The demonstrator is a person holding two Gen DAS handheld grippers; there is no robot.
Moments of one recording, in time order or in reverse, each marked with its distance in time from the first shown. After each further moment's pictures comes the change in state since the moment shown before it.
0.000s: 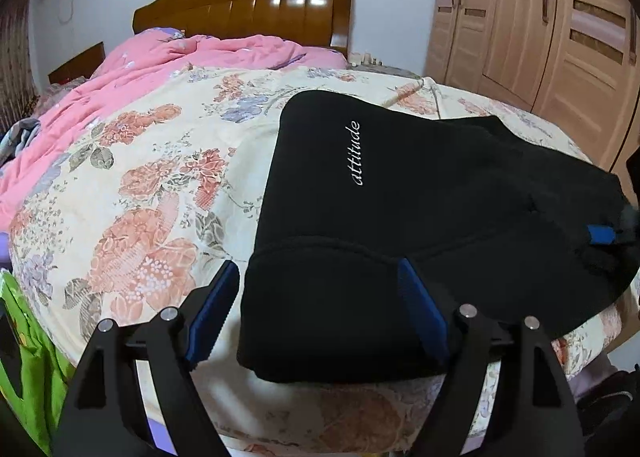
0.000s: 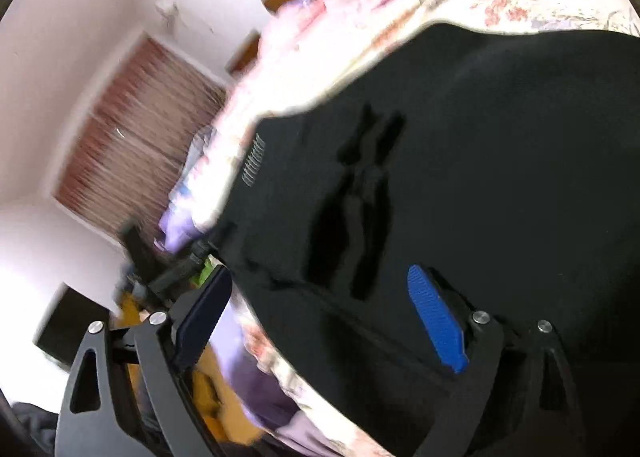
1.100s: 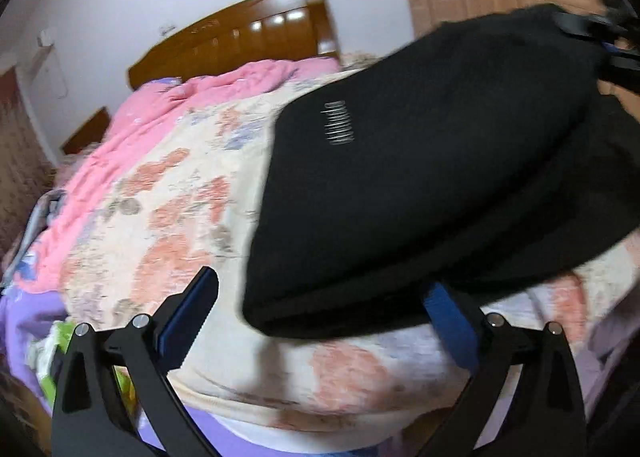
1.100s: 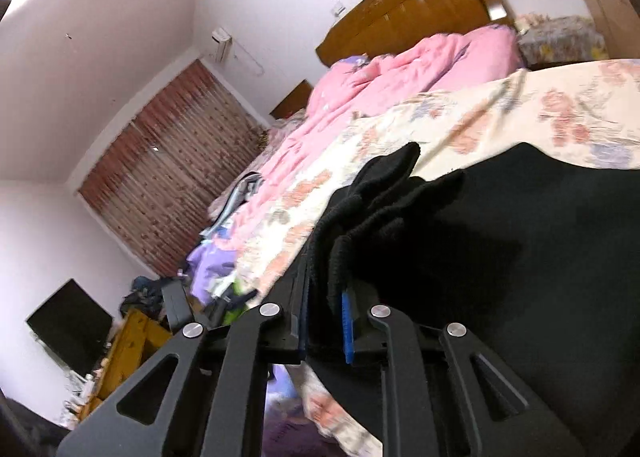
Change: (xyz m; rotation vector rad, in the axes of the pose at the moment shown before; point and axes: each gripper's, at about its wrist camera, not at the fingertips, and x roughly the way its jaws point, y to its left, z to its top) left arm -0.024 -0.049 -0.021 0.255 -0.020 0.203; right arm -0.057 0.043 0.015 -0.121 -0.229 0.070
